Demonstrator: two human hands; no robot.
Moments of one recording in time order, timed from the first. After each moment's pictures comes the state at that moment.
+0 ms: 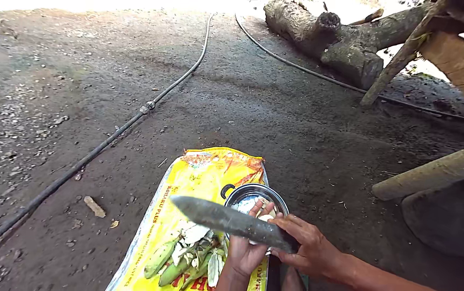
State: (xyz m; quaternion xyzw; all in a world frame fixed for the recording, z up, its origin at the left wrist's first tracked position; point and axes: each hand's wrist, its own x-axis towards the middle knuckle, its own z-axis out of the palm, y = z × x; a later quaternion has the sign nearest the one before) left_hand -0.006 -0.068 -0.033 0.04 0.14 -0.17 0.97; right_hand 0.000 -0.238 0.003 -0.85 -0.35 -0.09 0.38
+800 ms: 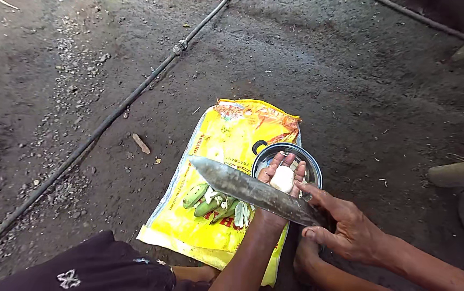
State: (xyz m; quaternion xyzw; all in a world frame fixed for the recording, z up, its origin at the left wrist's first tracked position) left_hand 0.001 -0.064 0.002 0.05 0.26 -0.02 0.96; right_hand -0.008 -0.230 0.011 -0.79 -0.38 0.08 0.47
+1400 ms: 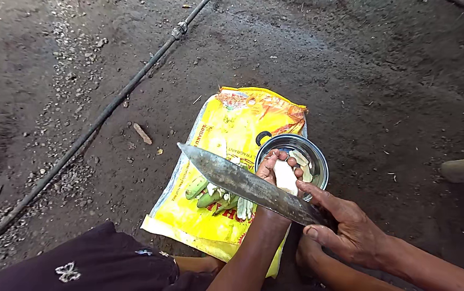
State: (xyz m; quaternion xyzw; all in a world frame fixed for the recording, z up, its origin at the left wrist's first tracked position) left_hand 0.000 -0.056 -0.008 0.05 0.21 -0.02 0.98; right_hand -0.013 -0.221 0.003 -0.76 -0.39 0.10 0.51
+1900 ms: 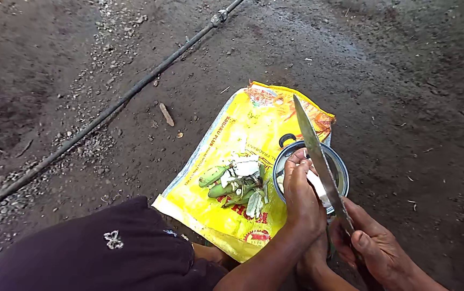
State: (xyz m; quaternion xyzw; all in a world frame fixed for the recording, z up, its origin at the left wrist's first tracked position) left_hand 0.004 -0.070 0.023 0.25 0.34 0.13 0.90; right_hand -0.016 -0.225 -0.004 -0.64 -0.24 0.31 0.66
